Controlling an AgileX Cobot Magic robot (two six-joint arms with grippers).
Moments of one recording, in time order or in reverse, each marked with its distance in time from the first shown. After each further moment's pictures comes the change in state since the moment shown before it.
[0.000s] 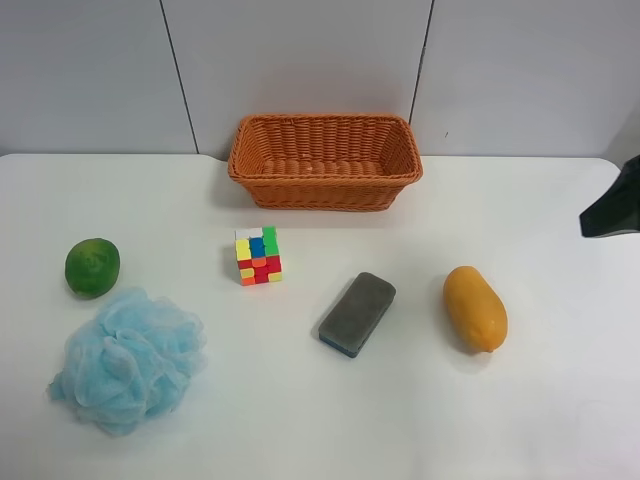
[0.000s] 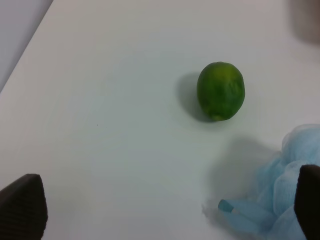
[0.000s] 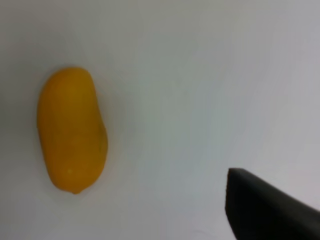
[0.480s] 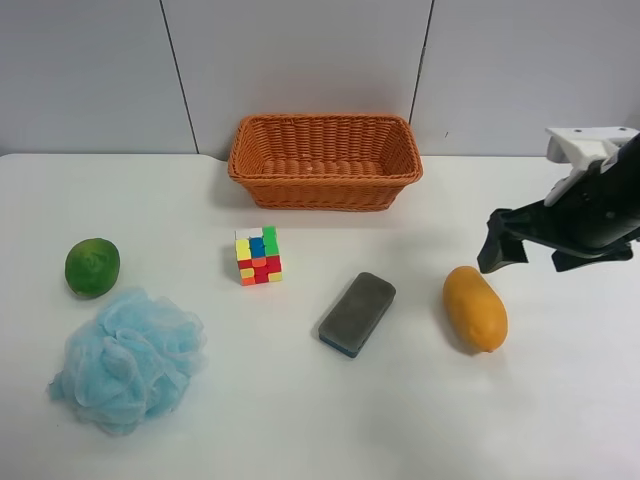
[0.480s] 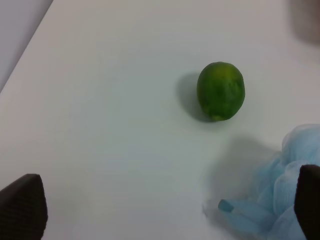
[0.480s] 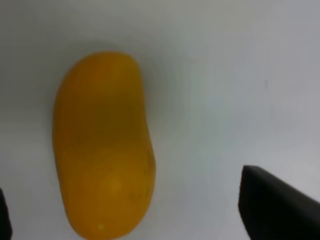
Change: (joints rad) left arm 0.000 0.000 0.000 0.000 0.000 0.000; right arm 0.197 0.446 -0.001 -0.046 -0.258 0.101
